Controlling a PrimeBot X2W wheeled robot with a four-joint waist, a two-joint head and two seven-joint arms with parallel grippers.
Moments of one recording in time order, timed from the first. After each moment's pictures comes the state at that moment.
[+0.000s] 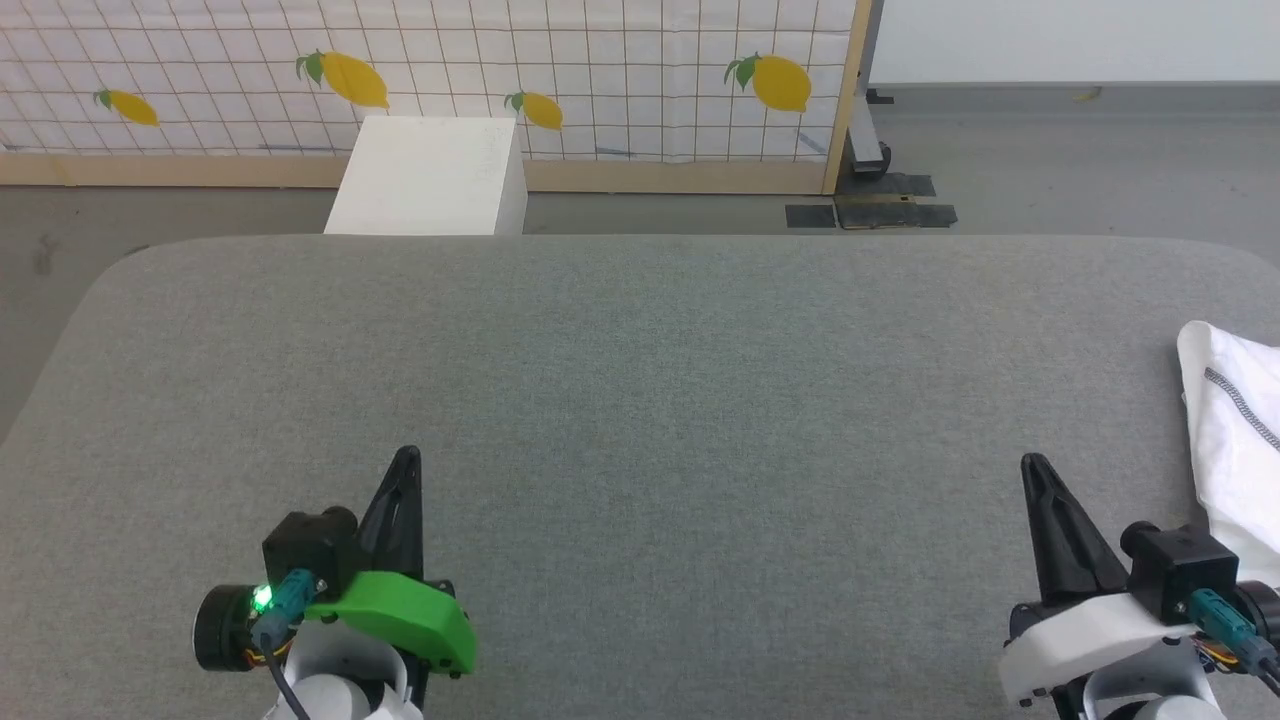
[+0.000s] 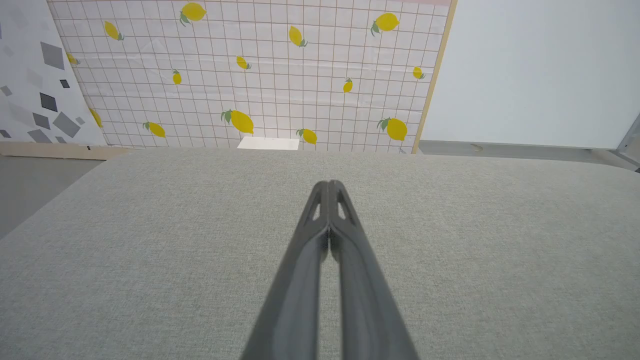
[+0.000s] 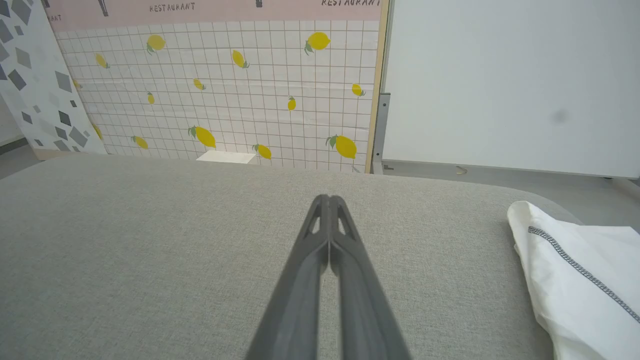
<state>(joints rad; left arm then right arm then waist) -0.06 0.06 -0.04 0.14 -0.13 -0.06 -0.14 0.04 -0.05 -0.06 0.04 0.05 0.13 -0.11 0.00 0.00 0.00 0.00</state>
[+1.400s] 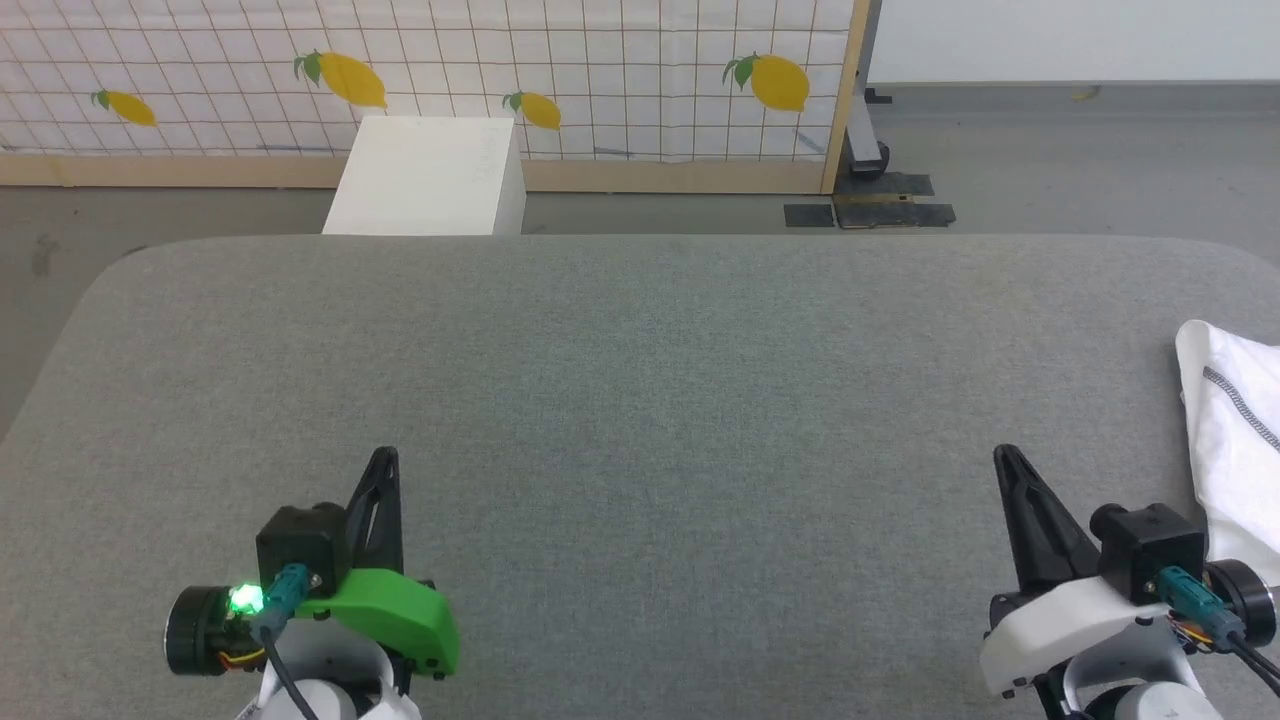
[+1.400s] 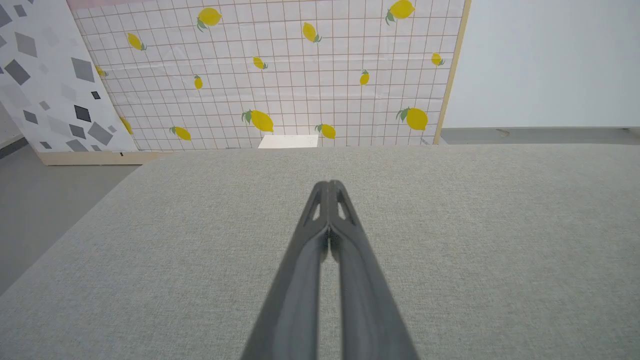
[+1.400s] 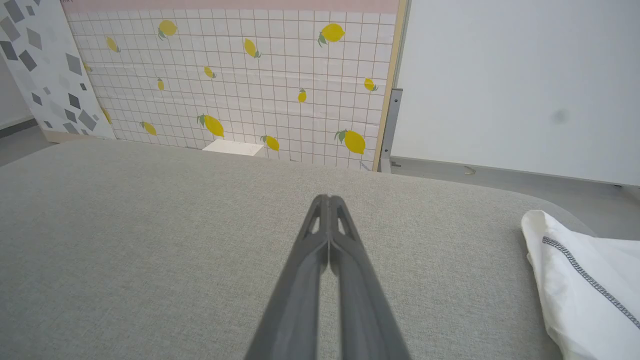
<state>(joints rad) -0.03 0.06 -0.02 0.05 -0.05 -0.03 -0.05 0.02 -0.05 -0.02 0.02 0.02 0.13 -0.04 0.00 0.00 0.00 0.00</state>
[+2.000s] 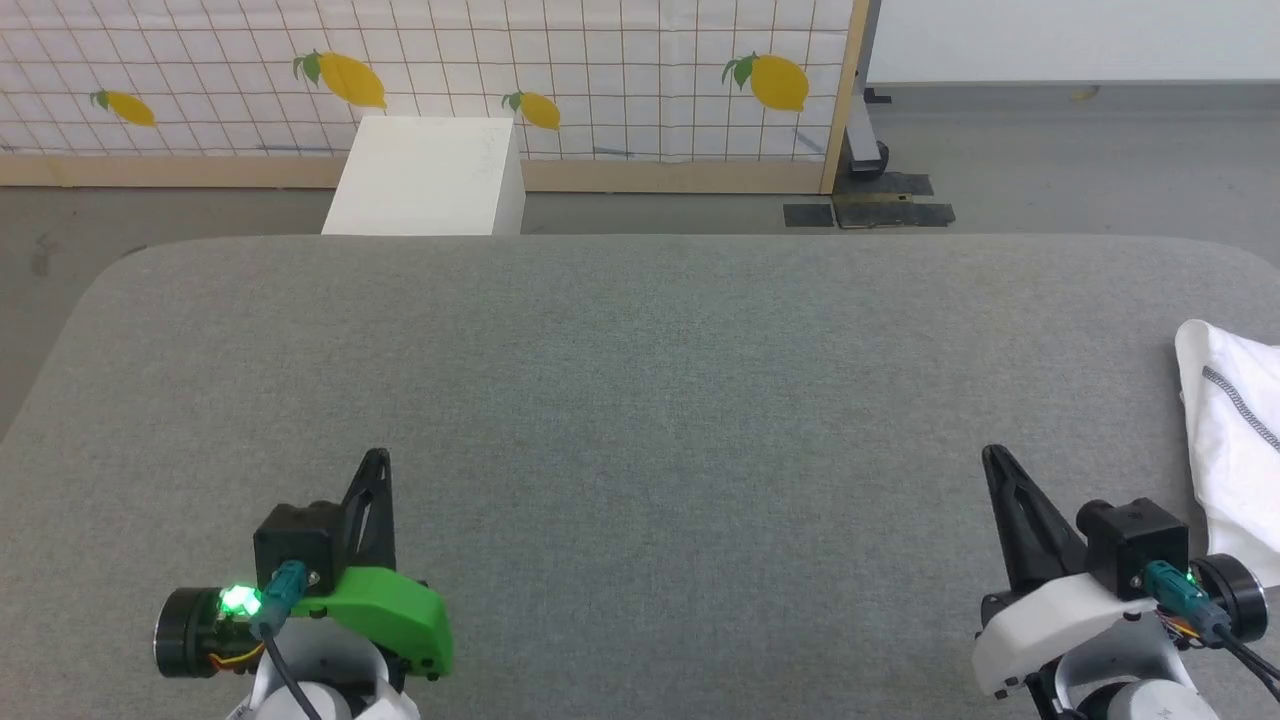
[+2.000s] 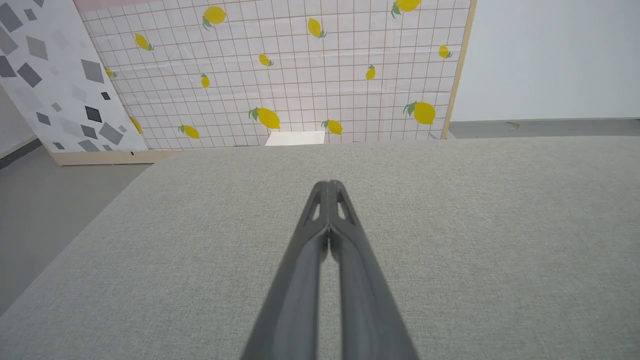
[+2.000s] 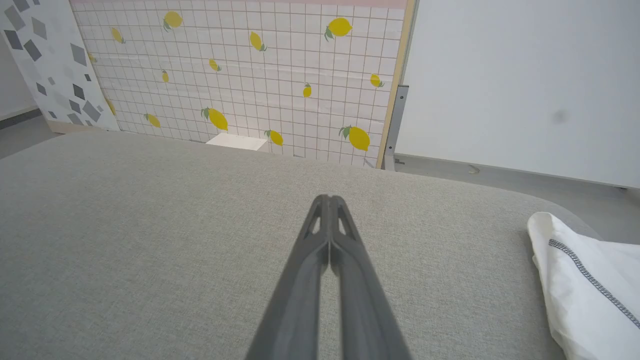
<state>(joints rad) -0.02 0.06 -0.01 0.02 -0.02 -0.02 -0.01 0.02 -0.05 -0.01 0.01 0.01 0.13 -0.01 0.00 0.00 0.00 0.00</state>
